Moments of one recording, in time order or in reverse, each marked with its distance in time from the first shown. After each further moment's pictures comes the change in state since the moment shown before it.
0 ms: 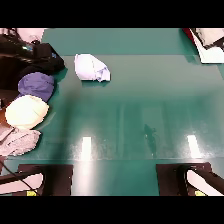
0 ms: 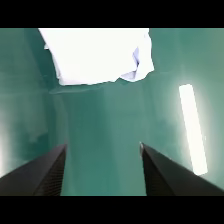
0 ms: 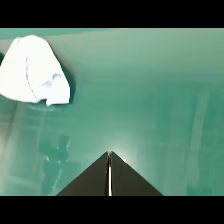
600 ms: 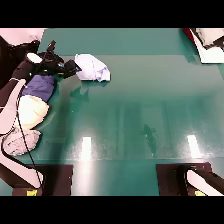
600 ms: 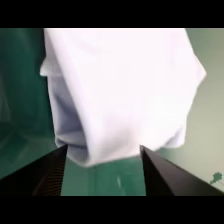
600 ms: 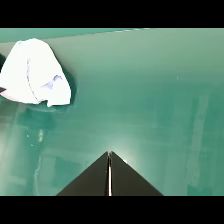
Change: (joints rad) left arm -0.007 -0.418 -0.028 -0.303 0.318 0.086; right arm 0.000 0.000 -0.001 0.003 0.004 0.000
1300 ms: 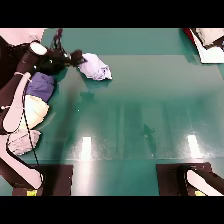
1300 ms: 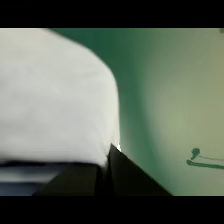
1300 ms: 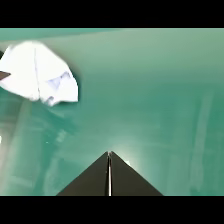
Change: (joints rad) left arm -0.066 -0.039 0.309 -0.125 -0.173 0.091; right arm 0.000 0.010 0.000 0.021 -0.019 0.000
